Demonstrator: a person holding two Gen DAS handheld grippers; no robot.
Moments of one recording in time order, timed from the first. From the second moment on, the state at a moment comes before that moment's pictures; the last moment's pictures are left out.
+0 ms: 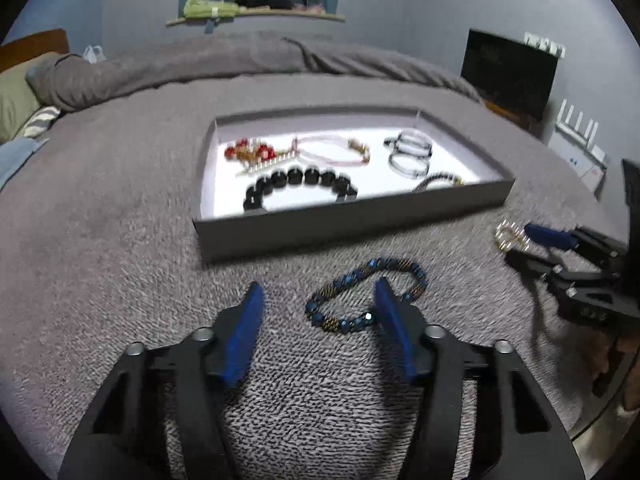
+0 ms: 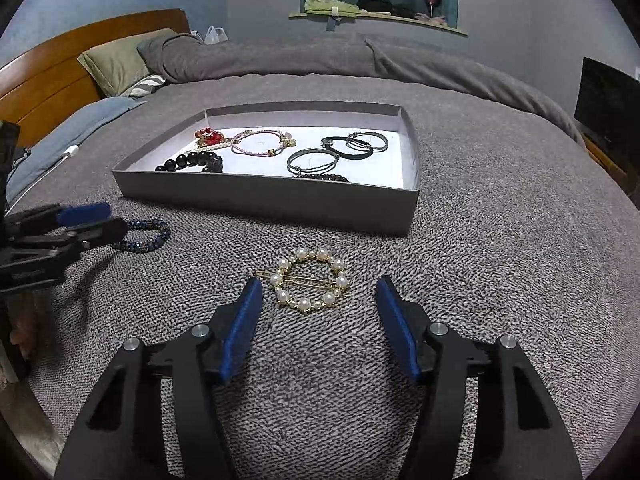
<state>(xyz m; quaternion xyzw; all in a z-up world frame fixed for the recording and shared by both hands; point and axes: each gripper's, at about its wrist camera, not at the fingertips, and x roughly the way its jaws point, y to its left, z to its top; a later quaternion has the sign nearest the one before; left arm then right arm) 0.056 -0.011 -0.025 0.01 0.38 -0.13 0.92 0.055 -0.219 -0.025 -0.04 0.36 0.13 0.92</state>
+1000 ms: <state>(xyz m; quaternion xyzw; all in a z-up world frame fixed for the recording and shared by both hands) 0.047 -0.012 -0.016 0.05 0.37 -0.16 0.91 0.048 -0.223 -0.021 -0.03 0.34 0.13 0.93</state>
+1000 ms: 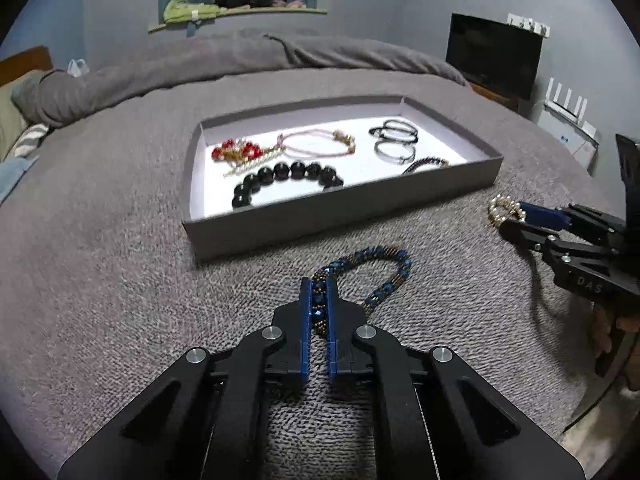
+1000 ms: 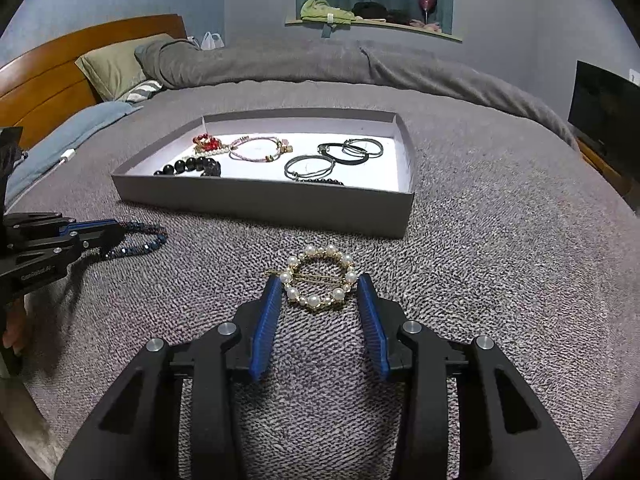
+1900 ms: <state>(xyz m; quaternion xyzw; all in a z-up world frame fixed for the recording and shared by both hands) 0.078 -0.004 0.099 0.02 0.25 -0.17 0.95 0.080 -0.221 0.062 0.00 0.22 0.13 0.97</state>
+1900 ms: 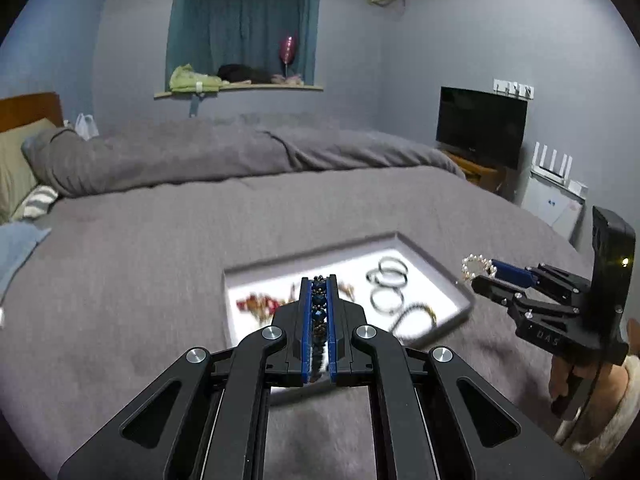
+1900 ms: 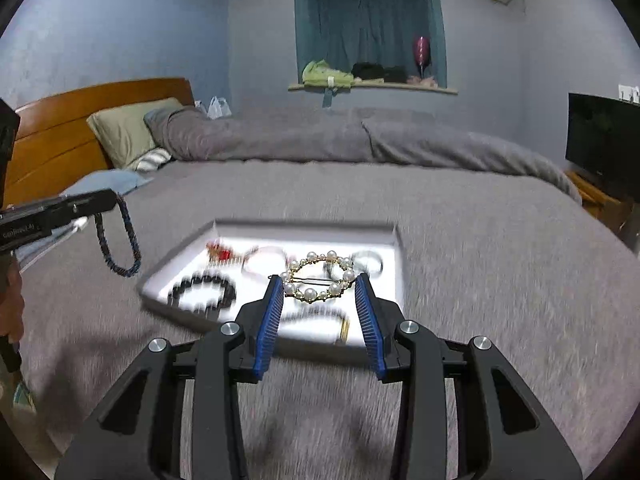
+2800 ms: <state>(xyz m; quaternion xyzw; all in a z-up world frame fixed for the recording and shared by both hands) 0.258 -0.005 0.021 -0.01 0.39 -0.12 0.91 0.173 -0.215 -0.004 -0.06 0.34 0.11 0.93</state>
